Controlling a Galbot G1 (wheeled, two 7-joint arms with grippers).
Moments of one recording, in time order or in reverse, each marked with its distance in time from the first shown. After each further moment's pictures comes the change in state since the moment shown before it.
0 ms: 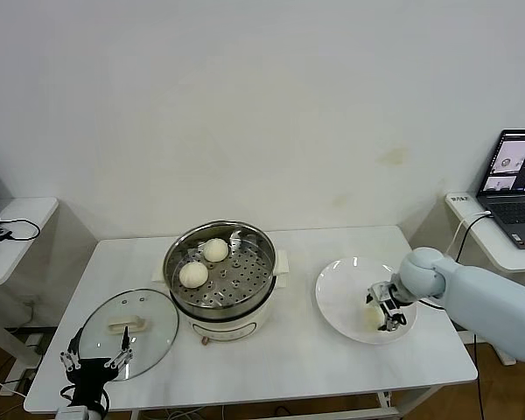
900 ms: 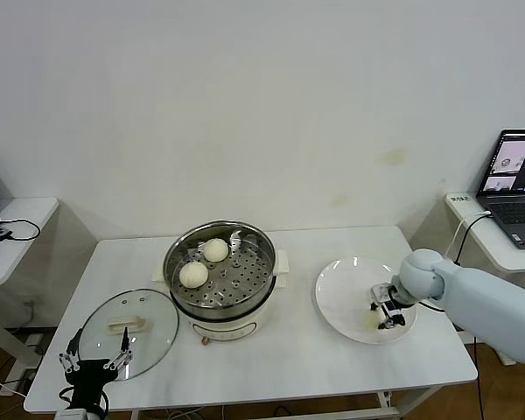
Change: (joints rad) left arm 0.019 -0.005 -0.003 -0.022 0.001 -0.001 -0.002; right arm -0.013 0.009 0.017 -0.009 -0.011 -0.017 -0.012
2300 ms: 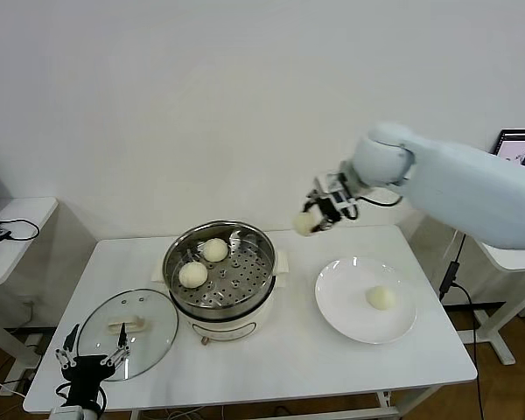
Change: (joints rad) left arm -0.008 0.011 -0.014 -0.013 -0.019 0.000 0.000; right arm 0.684 0.319 -0.291 0.041 0.417 -0.020 0.032
